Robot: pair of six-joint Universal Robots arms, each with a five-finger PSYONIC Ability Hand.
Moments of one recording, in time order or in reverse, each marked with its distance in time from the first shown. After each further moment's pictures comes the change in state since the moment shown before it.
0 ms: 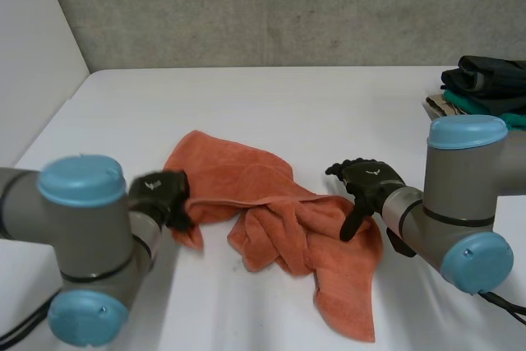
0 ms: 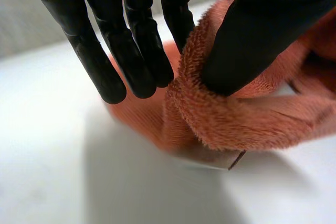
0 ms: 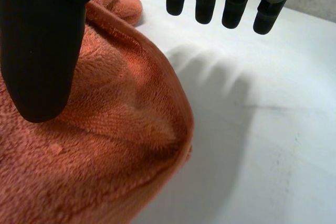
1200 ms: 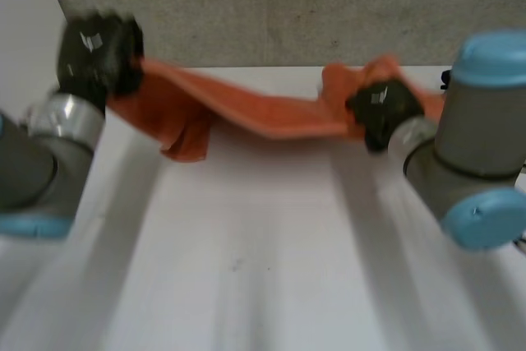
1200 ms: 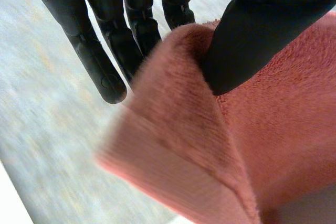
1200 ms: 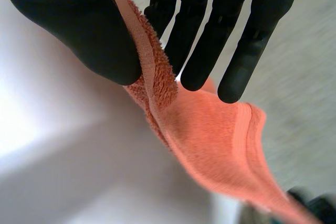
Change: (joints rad) left arm 0.207 0.228 0.016 0.422 0.293 0.225; right arm 0.059 -0.147 -0.159 0.038 0.143 -0.428; left_hand 0.001 0.008 0.008 0.005 0.026; right_hand 0.906 0.968 0.973 0.984 0.953
